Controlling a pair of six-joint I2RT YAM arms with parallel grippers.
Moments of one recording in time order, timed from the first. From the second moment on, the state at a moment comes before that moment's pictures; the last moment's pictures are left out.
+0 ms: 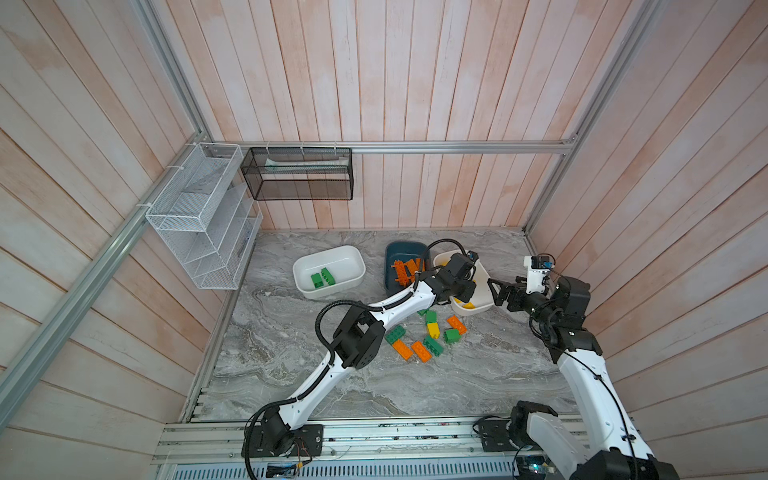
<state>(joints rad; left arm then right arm) -0.90 2.60 2.37 -0.45 0.06 -0.19 -0.15 0.92 0.69 -0.16 -0.50 0.08</state>
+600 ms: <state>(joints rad) -0.89 1.89 1.68 -0.52 0.10 -0.14 -0.15 0.92 0.69 -0.17 -0.59 0.08</state>
